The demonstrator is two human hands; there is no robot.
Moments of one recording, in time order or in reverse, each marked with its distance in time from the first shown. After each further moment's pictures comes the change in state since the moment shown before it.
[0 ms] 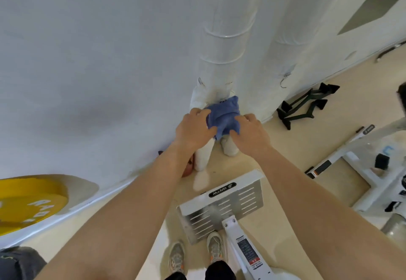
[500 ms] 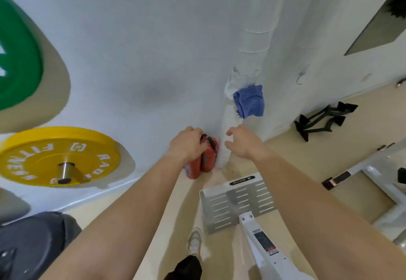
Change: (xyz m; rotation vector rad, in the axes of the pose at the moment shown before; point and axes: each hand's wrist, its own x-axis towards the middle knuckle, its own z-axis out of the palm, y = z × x) left_hand -0.256 -0.069 -0.052 0.153 -0.054 -0.133; right_hand -0.196 -0.105 0.037 -0.091 -0.179 -0.162
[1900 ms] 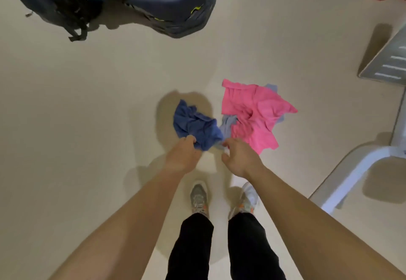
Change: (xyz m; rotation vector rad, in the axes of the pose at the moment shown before) left_hand -0.771 -0.546 0.520 -0.482 -0.297 -0.803; right_hand -0.513 -0.302 0.827 -0.005 -0.733 -0.273
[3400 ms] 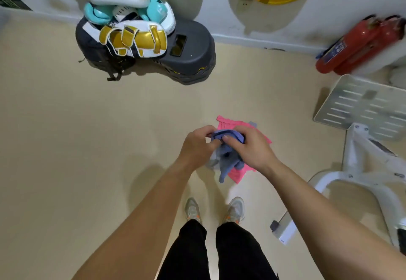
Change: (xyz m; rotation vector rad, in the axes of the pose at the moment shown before) left_hand -0.240 0.114 -0.117 -0.577 0.263 0.406; right_hand -0.247 -0.113 -0.146 0.359 0.310 -0.326
